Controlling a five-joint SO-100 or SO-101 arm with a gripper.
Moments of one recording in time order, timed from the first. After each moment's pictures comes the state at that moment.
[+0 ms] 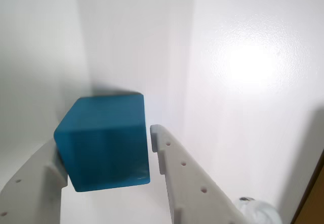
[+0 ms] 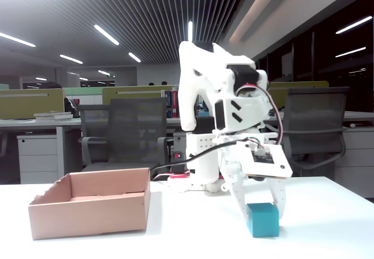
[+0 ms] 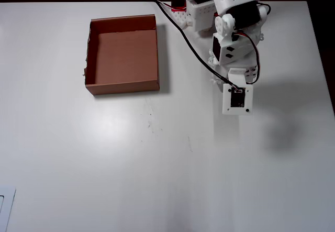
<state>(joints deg) -20.7 102.0 128.6 40.9 -42.4</state>
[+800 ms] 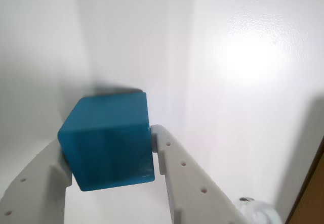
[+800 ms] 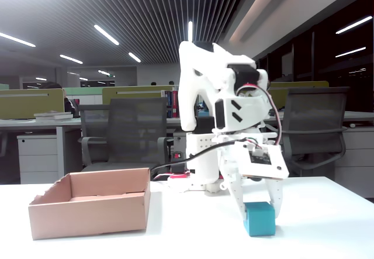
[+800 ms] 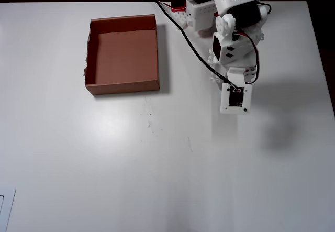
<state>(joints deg) -19.9 102.2 127.4 43.9 -41.0</state>
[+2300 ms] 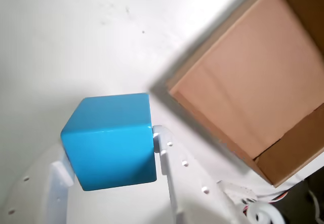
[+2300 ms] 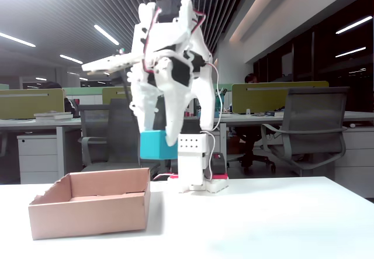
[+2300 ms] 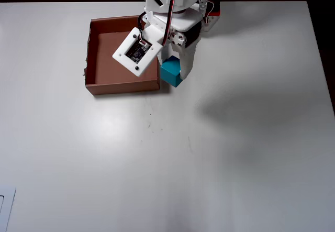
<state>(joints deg) 17.1 114.8 103.0 72.1 -36.2</state>
